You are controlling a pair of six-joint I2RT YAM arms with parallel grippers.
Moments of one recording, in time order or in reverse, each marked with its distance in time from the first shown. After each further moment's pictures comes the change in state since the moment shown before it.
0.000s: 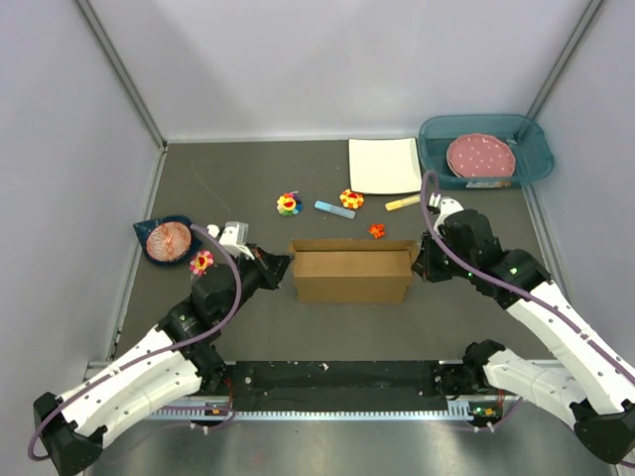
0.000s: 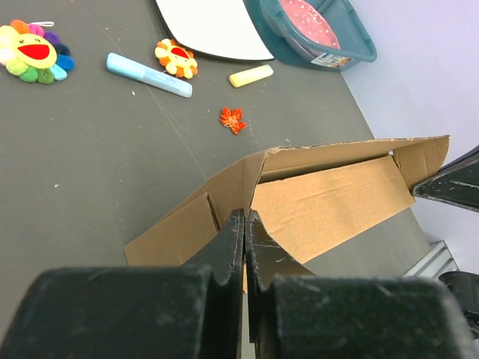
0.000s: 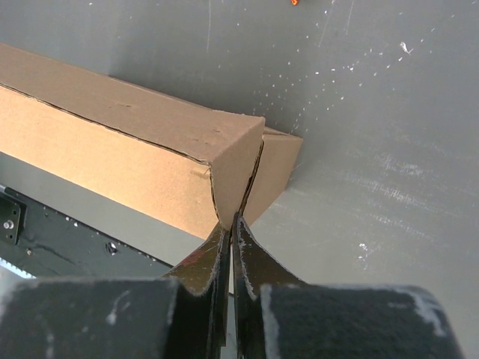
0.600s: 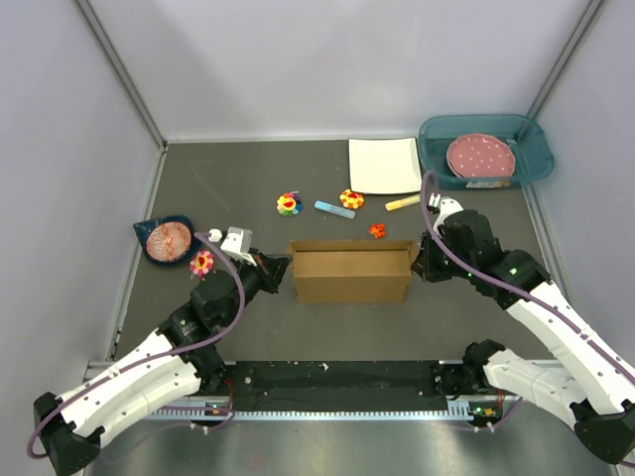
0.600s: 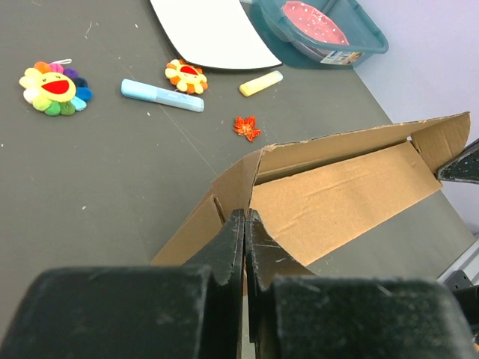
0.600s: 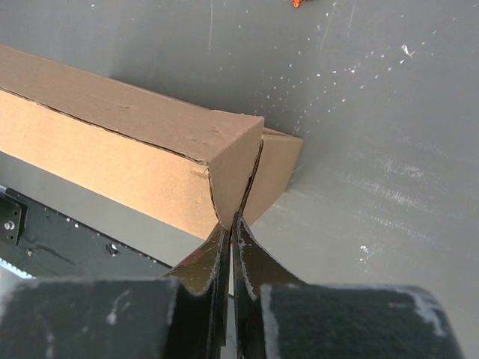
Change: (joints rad) left arm -0.029 -0.039 -0.045 0.052 -0.047 0.163; right arm 0.002 -0.002 -0.005 0.009 0.000 0.000
